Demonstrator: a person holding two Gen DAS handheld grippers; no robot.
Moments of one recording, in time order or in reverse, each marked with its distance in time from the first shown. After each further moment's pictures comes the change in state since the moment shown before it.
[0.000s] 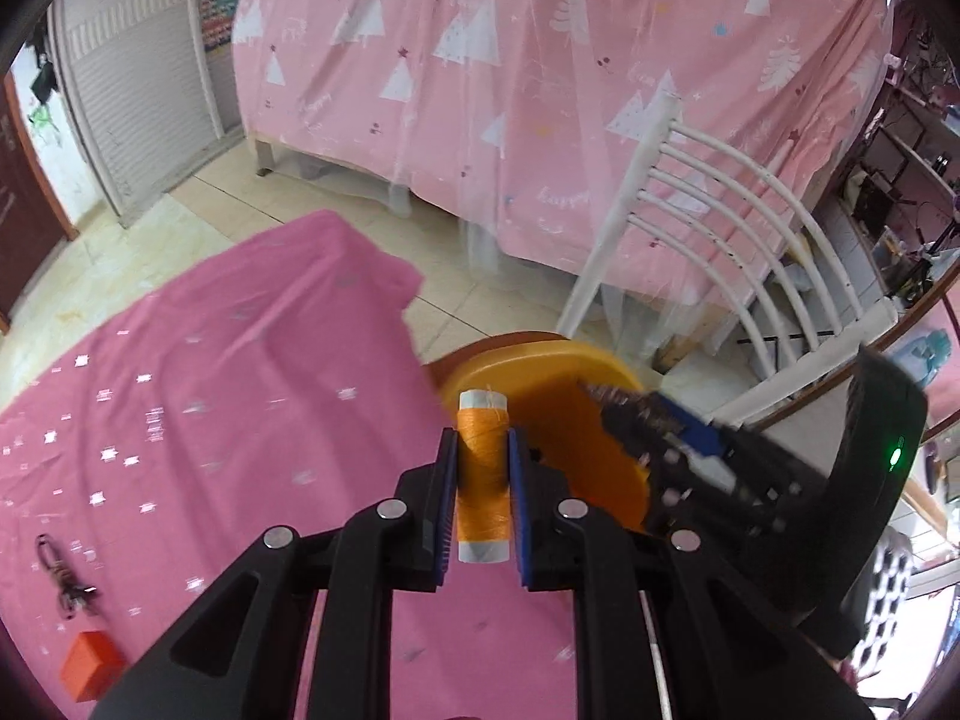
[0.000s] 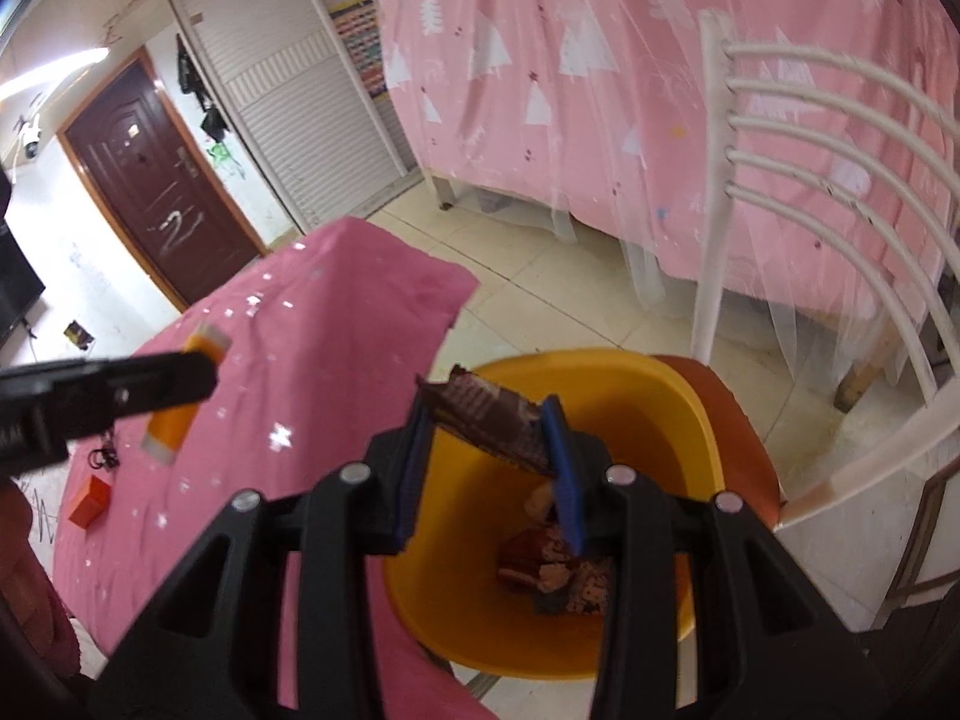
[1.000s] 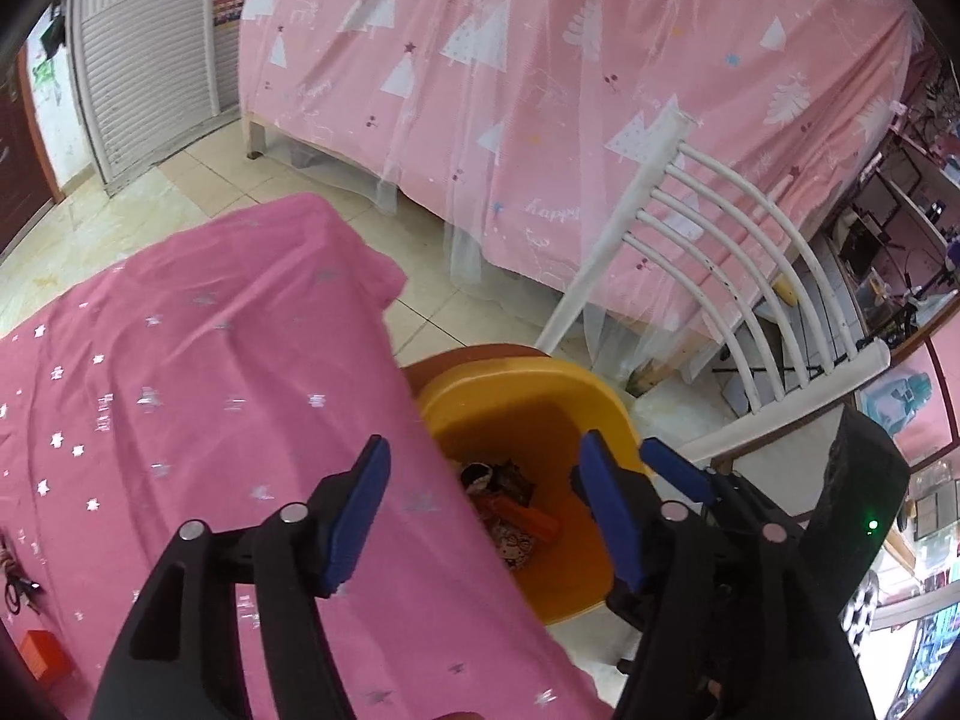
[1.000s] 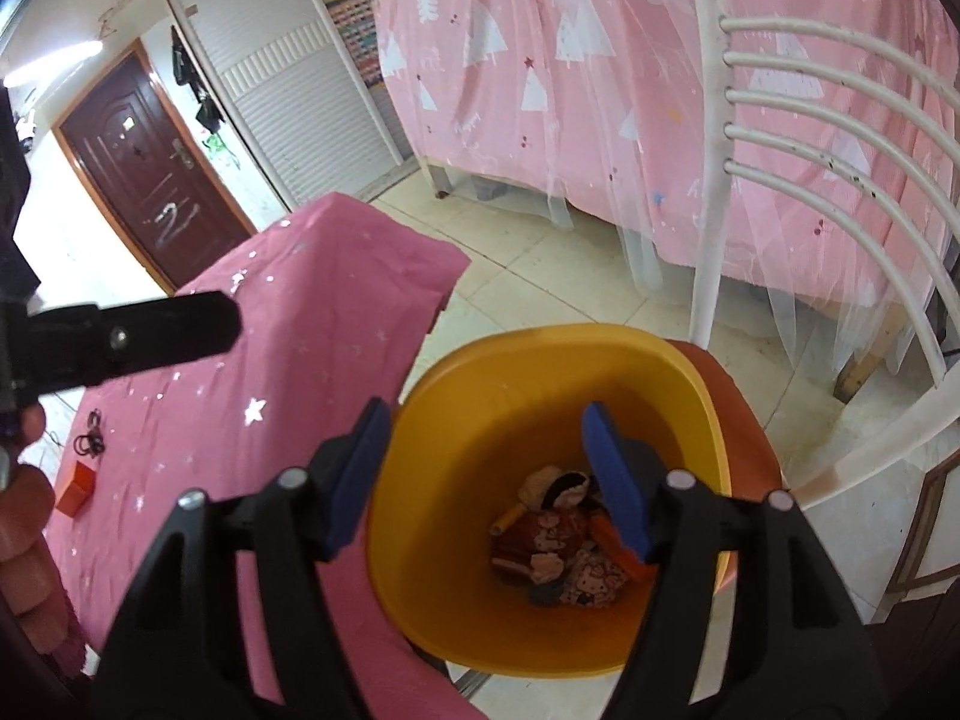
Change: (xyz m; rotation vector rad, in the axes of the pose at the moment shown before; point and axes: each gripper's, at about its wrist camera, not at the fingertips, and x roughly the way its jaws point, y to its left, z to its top) left arm 0.019 0.020 0.000 -0.095 -0.035 -0.061; right arm 0.008 0.001 -0.006 -0.014 0.010 -0.003
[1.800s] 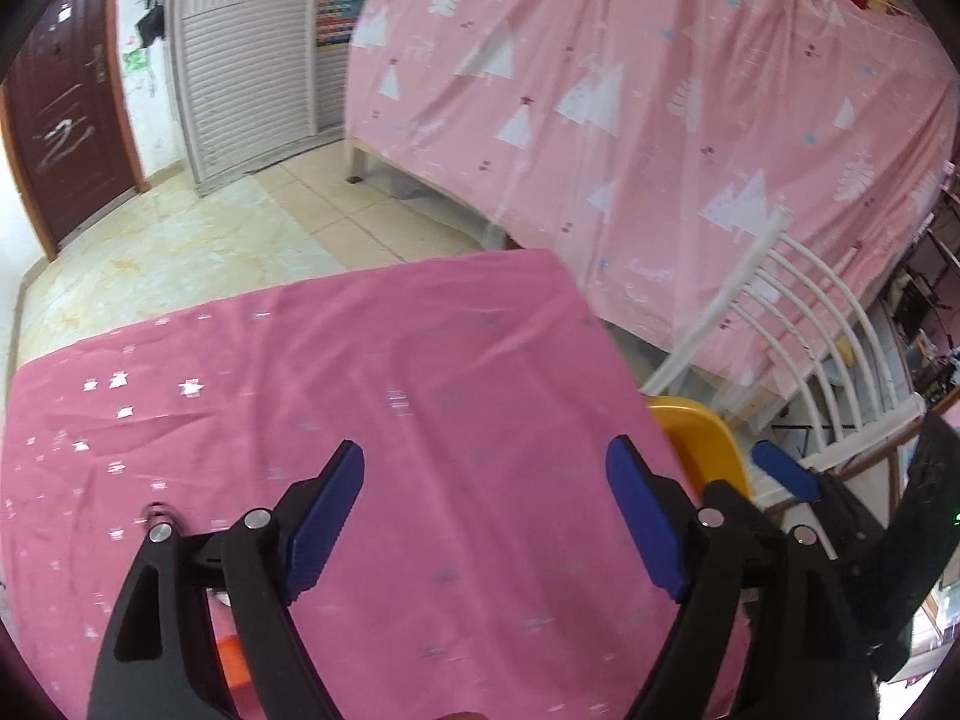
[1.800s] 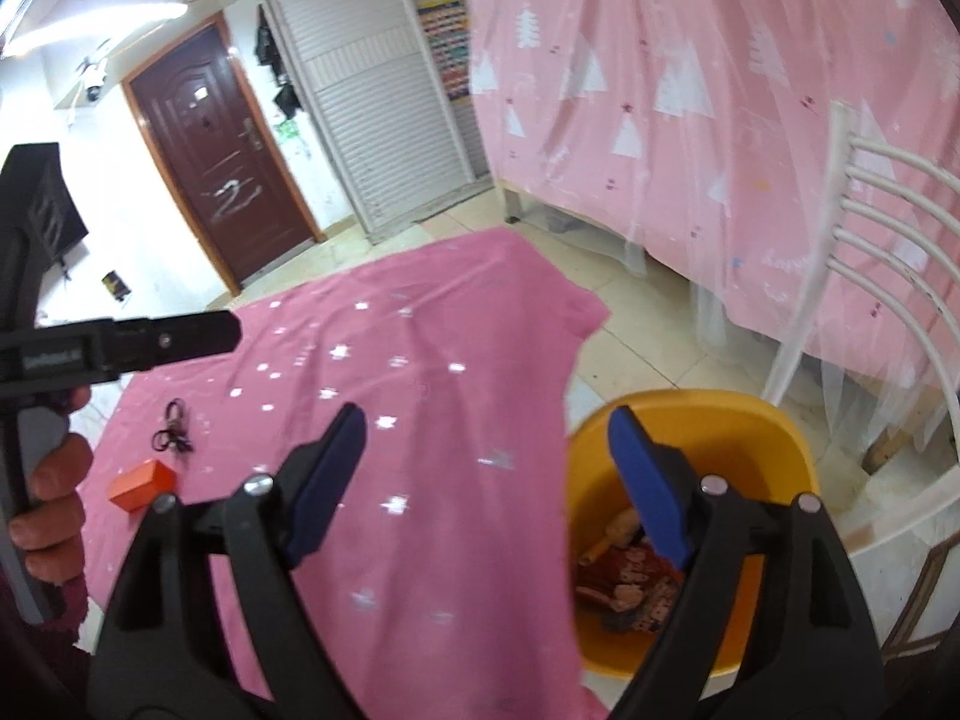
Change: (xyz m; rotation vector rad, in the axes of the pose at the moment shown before) left arm -0.091 0.133 -0.010 -0.103 -0.104 0.157; right arm -0.019 0.108 0.013 -0.155 -0.052 0.105
